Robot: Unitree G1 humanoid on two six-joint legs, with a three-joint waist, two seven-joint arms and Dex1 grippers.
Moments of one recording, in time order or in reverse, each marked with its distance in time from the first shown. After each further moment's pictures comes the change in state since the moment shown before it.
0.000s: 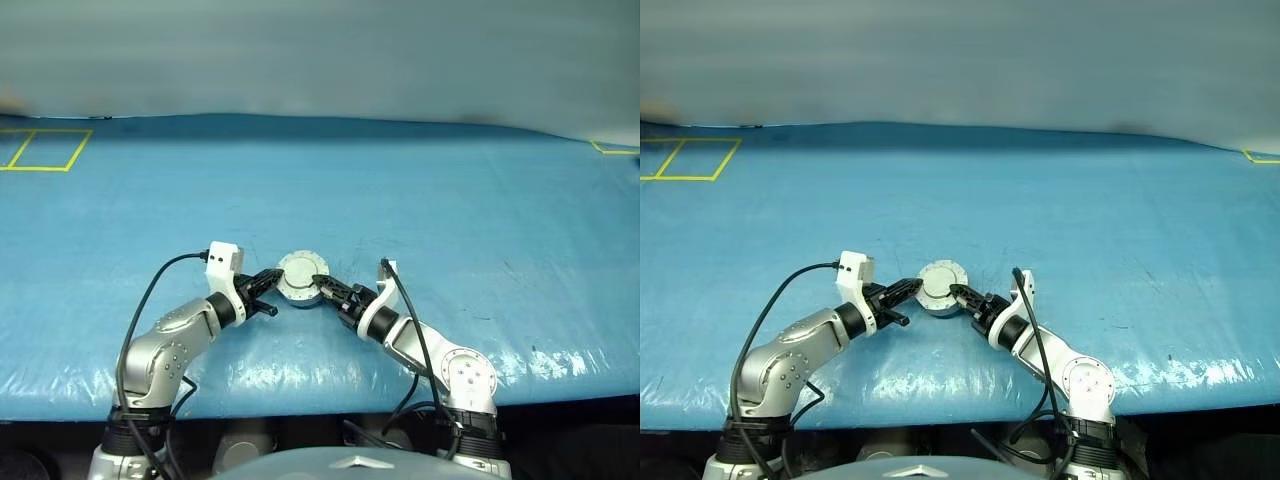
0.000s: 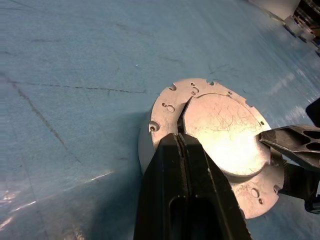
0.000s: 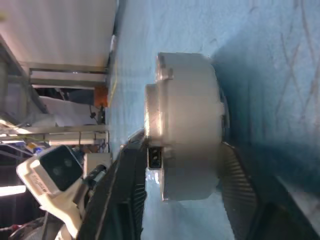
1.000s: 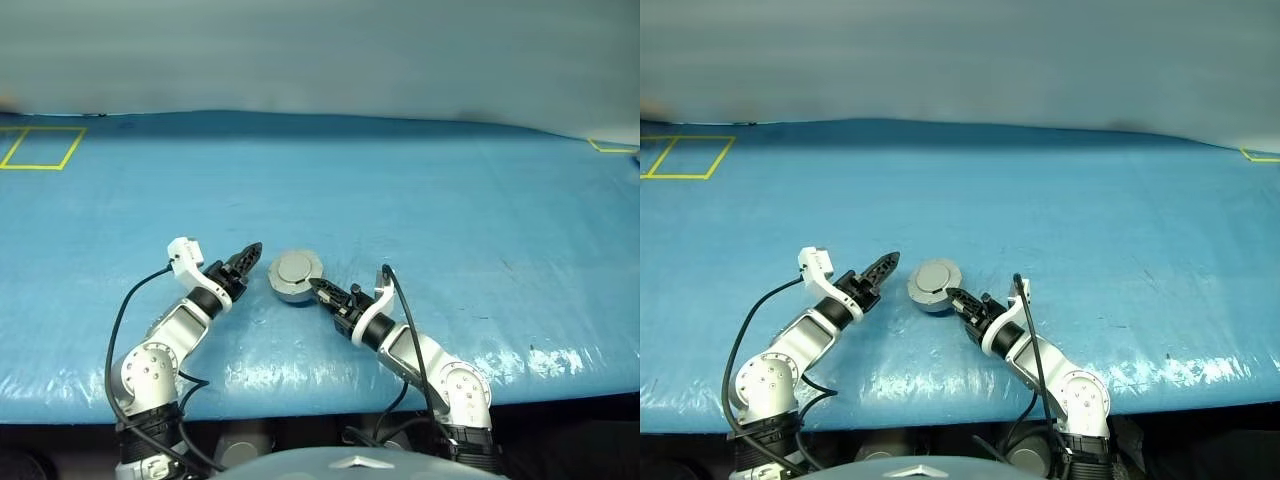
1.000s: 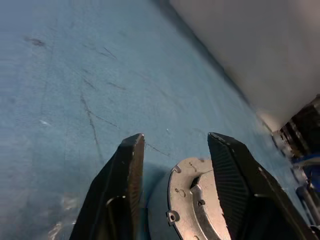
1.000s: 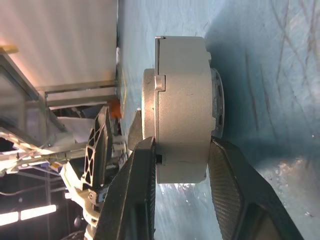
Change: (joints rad) left arm -0.010 -0.272 0.373 0.018 -0.388 0.069 0.241; right arm 0.070 -0.004 0.093 -0.019 0.187 -0.149 -0.113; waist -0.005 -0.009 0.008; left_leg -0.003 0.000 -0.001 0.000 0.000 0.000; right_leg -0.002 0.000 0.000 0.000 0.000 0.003
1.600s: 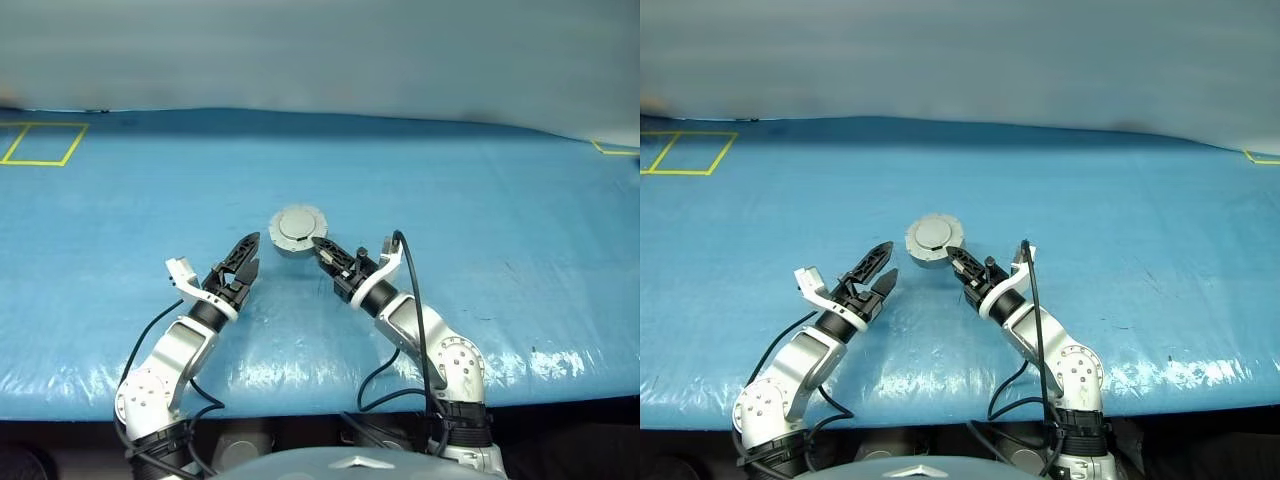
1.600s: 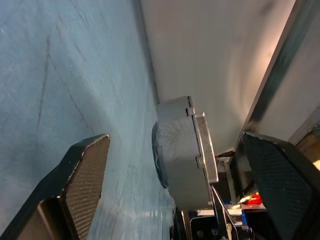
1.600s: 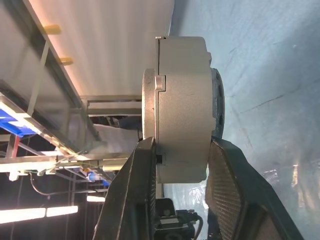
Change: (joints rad) left arm 0.082 -0.093 -0.027 0.055 -0.499 -0.028 0.172; right arm -0.147 0.000 0.047 -0.024 0.066 -0.112 -0.002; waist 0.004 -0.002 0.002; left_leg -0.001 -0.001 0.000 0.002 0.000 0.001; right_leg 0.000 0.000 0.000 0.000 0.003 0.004
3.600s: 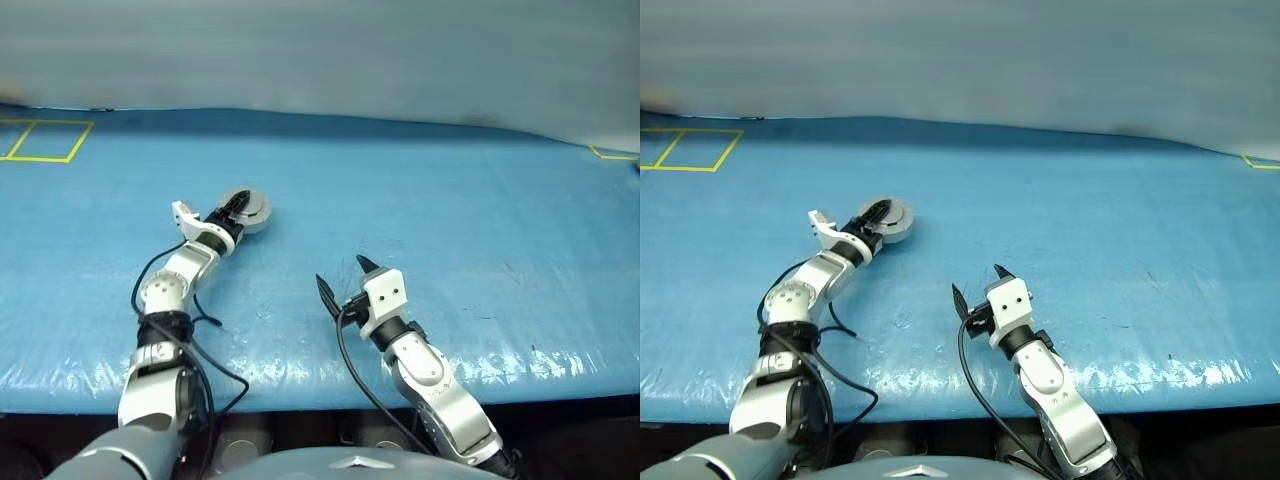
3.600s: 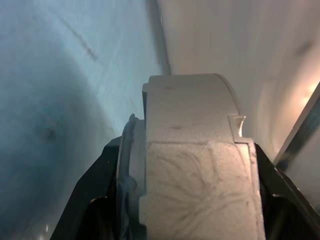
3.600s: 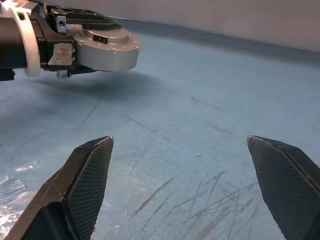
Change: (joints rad) left arm -0.715 0.277 0.014 0.943 0.298 -0.304 -0.192; right arm 0.228 -0.326 0.422 -0.133 -1.511 -0.604 0.313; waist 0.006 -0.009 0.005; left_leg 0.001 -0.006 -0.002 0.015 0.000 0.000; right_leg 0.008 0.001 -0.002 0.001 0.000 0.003
